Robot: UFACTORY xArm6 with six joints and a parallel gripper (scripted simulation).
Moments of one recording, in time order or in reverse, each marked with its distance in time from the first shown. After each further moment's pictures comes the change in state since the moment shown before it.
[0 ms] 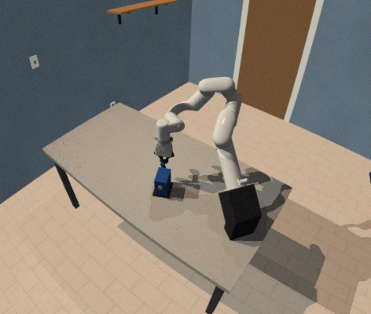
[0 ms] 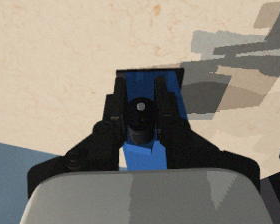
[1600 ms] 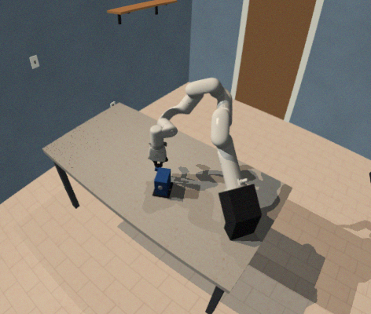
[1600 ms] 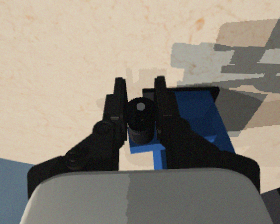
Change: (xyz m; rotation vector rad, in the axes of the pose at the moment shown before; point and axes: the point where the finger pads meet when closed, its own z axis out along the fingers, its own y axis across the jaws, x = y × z) arm 0.000 -0.039 0.046 -0.001 0.000 0.000
